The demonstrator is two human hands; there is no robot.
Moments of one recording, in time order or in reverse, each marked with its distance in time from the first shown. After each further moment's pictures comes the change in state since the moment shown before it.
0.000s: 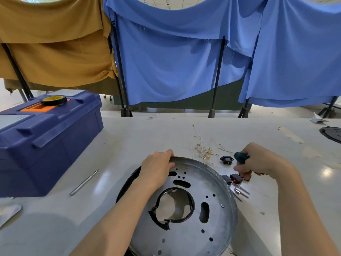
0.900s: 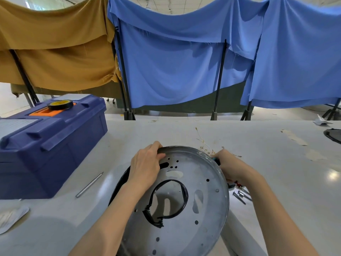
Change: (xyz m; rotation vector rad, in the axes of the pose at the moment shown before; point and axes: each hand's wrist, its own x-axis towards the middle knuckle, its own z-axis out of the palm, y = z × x) left_hand -0.011 -0.021 -0.020 -0.177 0.347 -0.007; right_hand 0.013 -0.040 0.053 0.133 -0.031 -0.193
